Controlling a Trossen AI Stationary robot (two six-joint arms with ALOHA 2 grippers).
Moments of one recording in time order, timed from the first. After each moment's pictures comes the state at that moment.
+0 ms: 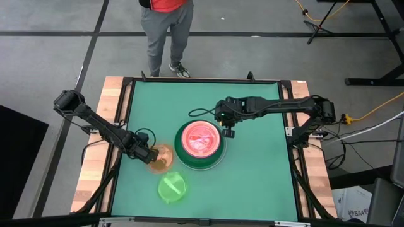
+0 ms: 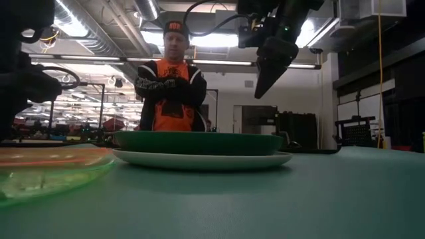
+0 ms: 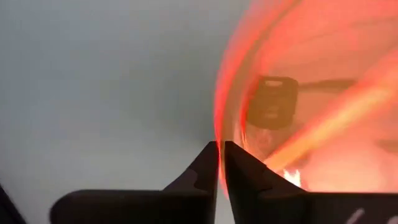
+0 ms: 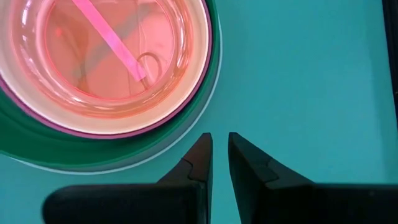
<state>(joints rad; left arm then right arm) -0.49 1.22 0.53 -0.77 -0.04 -1.85 -0.09 1.66 1.33 -0.82 0.15 -0.06</state>
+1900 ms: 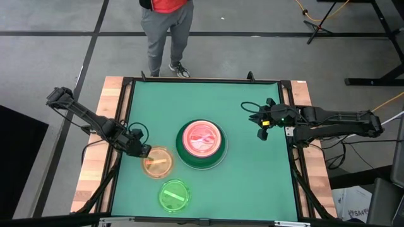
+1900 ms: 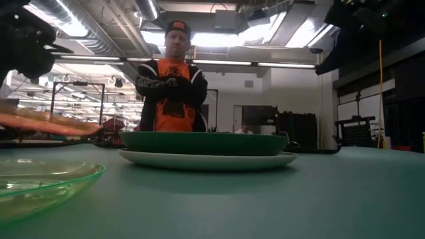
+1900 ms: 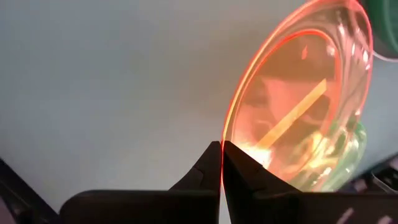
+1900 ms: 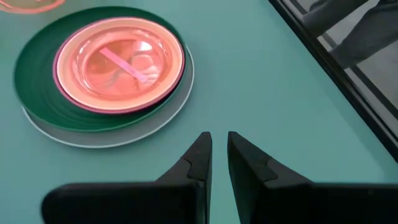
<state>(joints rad) -0.49 0.81 0.53 -0.84 0.02 -1.85 -0.05 0.77 0.68 -0.58 0.22 0.10</state>
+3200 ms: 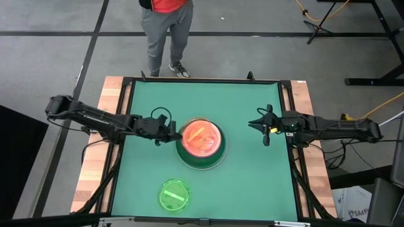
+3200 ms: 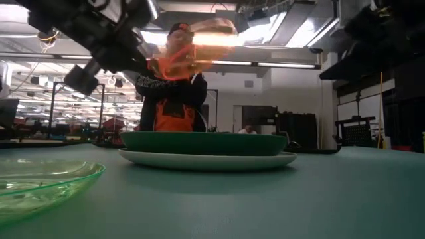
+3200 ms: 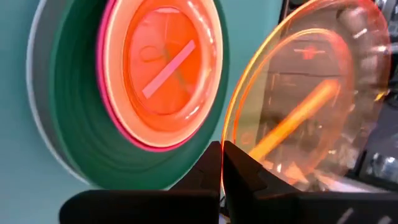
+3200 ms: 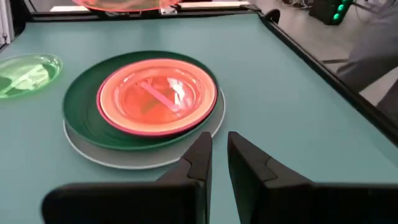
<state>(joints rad) -0.12 1.09 0.53 0.04 -0.16 -1.73 -0.05 0.49 0.32 -0.21 0.11 0.01</state>
